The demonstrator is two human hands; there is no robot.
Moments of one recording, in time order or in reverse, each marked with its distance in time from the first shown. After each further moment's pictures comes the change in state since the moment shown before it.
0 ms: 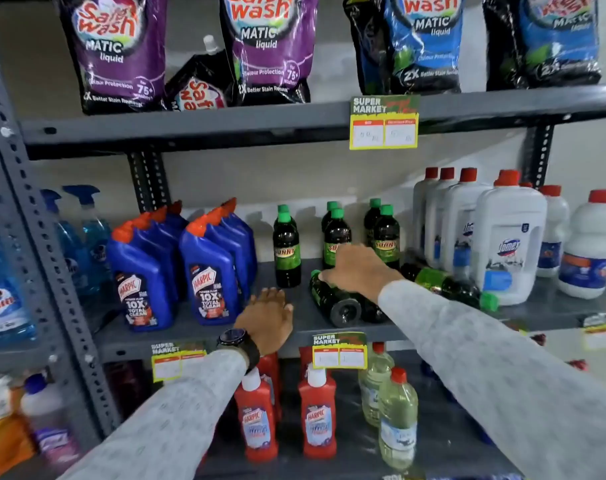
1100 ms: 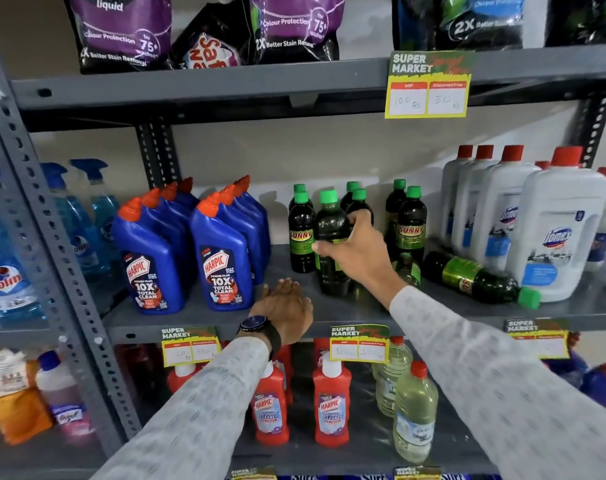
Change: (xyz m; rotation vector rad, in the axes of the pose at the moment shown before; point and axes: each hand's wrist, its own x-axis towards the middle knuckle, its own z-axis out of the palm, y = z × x) left_hand 0.017 -0.007 0.016 0.086 -0.202 -0.045; right_hand -0.002 -0.029 0.020 0.694 0.229 0.063
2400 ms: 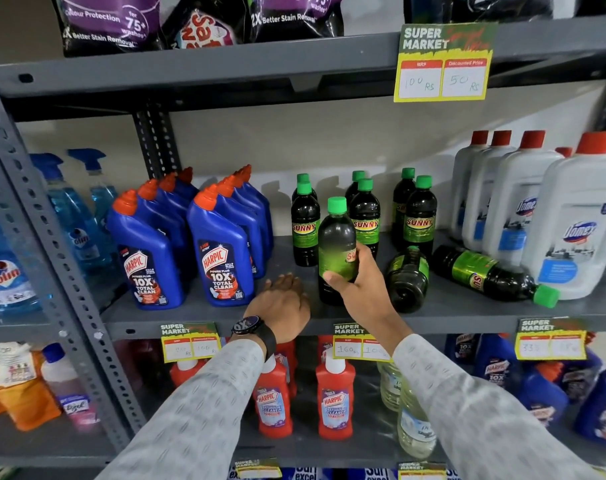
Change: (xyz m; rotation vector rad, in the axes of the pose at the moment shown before) left_hand -0.005 -0.007 -0.002 -0.101 0.042 0.030; right_hand -0.036 0.062 0.034 0.236 -0.048 -0.046
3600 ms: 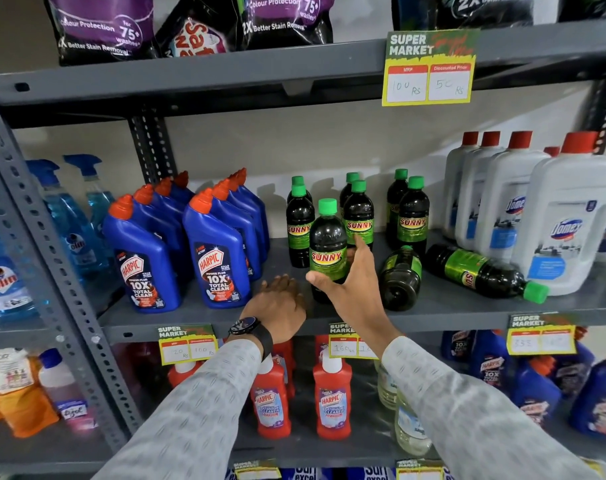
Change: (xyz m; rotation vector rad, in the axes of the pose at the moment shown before) left_hand -0.001 0.003 -0.001 0.023 -0.011 -0.008; right_hand -0.010 -0.010 0.002 -0.033 0.093 -0.065
